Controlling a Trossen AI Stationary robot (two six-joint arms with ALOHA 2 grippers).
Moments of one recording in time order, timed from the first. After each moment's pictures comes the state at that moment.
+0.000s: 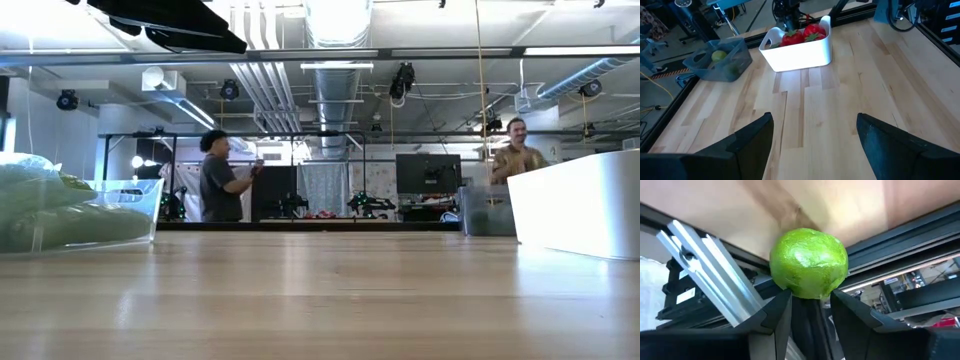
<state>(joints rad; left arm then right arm) -0.54 1.29 0.72 0.08 -0.62 -0.04 0.93 2.05 1.32 -1.08 -0.80 1.43</state>
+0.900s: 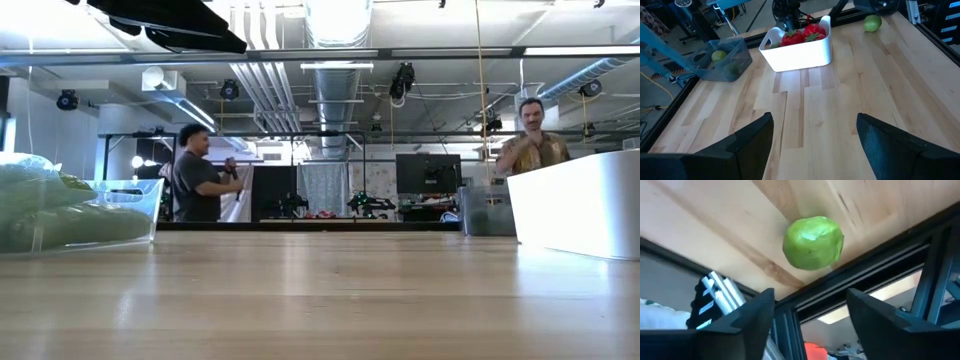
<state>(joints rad) -0.54 1.29 0.72 0.08 -0.62 -0.04 0.81 1.89 1.35 -1.28 -0.53 1.40</state>
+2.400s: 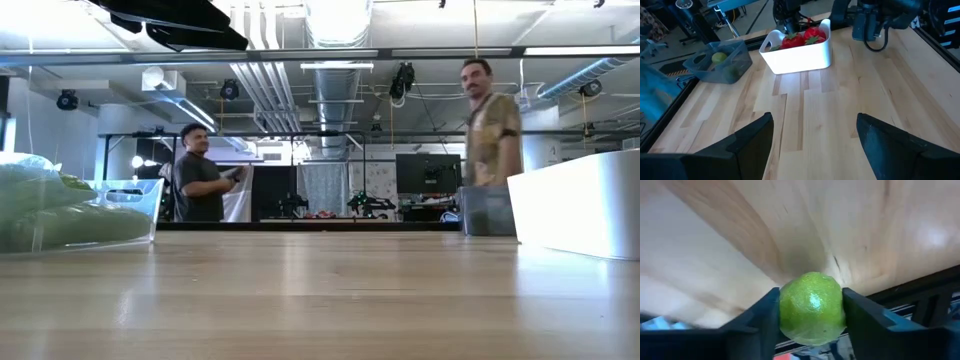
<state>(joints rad) -0.54 1.29 0.73 0.09 -0.62 -0.04 0.76 2.00 1.25 -1.20 -0.50 1.12</state>
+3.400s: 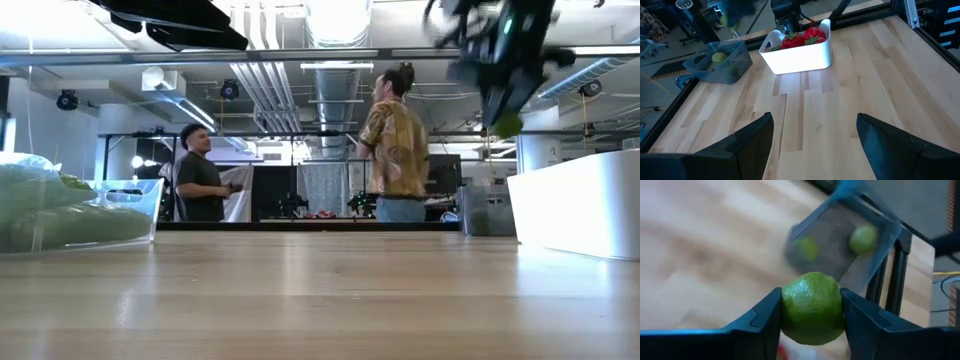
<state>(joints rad) -0.54 1.29 0.73 0.09 -0.62 -0.04 0.05 1.39 1.18 -1.42 0.64 1.18</state>
